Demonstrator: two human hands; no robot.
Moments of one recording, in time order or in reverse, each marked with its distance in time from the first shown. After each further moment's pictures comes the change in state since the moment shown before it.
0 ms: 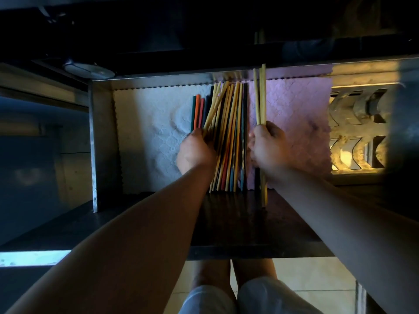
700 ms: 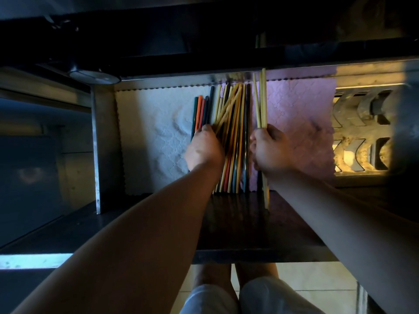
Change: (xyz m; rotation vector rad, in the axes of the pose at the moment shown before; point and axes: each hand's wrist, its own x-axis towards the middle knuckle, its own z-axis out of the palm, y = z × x) left_hand 0.006 0.019 0.000 0.180 -0.044 0.051; right_hand 0.002 0.004 0.001 0.069 -0.059 0.014
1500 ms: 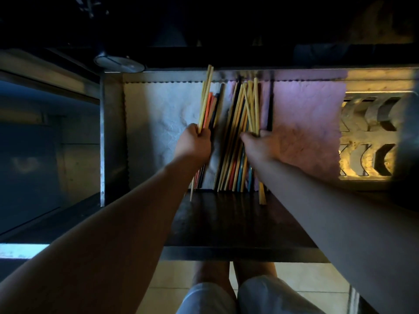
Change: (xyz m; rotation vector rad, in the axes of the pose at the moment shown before) left_hand 0.009 -0.039 -0.025 -0.481 -0.096 -0.113; right_hand 0.017 0.008 0.036 -0.390 0.163 0.039
